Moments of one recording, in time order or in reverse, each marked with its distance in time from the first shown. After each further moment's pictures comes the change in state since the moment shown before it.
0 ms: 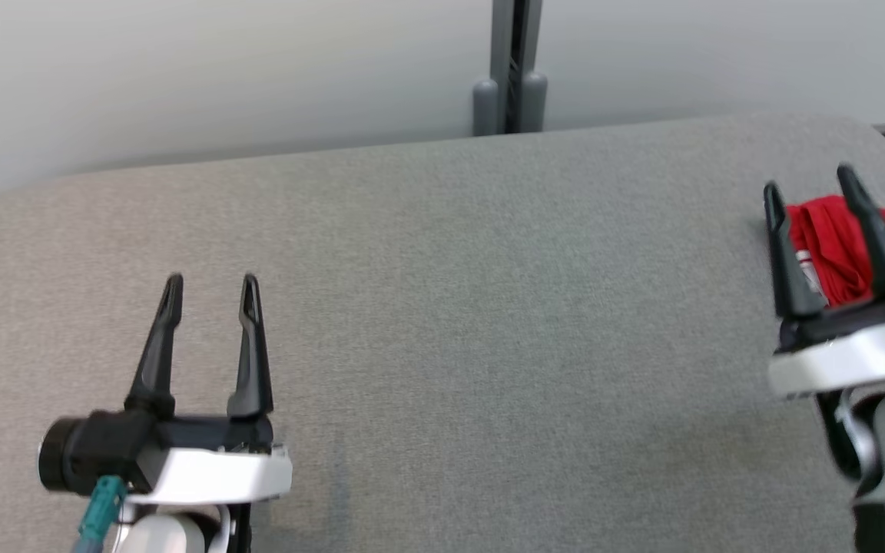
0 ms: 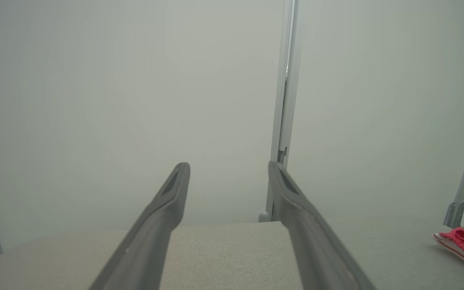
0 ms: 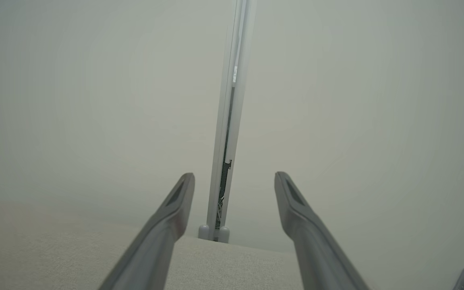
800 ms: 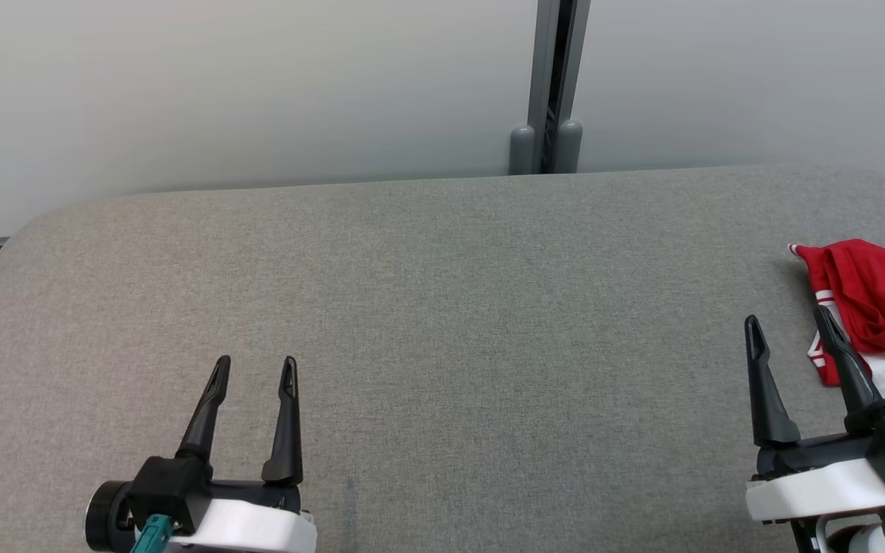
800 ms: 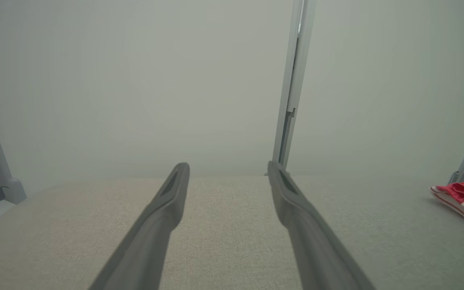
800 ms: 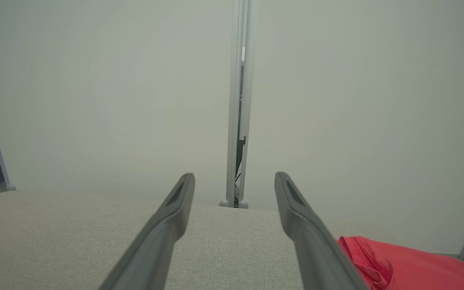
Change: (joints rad) left arm 0.105 -0.003 -0.058 0.123 -0.012 0.003 0.000; right arm 0.337 0.180 -0.118 -0.169 -0.115 0.000 0.000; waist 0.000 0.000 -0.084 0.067
